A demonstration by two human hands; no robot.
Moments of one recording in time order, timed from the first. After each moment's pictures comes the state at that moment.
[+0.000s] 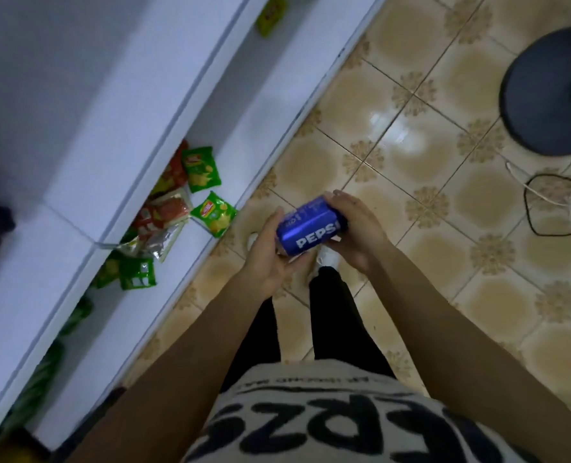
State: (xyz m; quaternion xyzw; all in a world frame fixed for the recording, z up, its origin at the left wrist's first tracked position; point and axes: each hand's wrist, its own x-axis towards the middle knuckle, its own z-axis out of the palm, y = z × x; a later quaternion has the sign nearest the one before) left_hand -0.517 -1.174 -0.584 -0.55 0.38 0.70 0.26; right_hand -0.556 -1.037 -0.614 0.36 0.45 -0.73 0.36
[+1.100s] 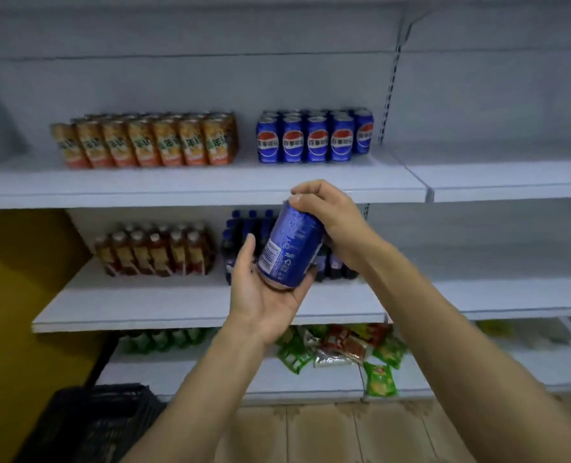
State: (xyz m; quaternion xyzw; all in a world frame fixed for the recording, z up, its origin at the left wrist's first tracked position) left_hand -0.003 -1.400 -0.193 -0.24 0.21 0.88 -0.34; right_hand -0.136 -1.383 -0.145 -0.45 0.54 -0.61 0.36
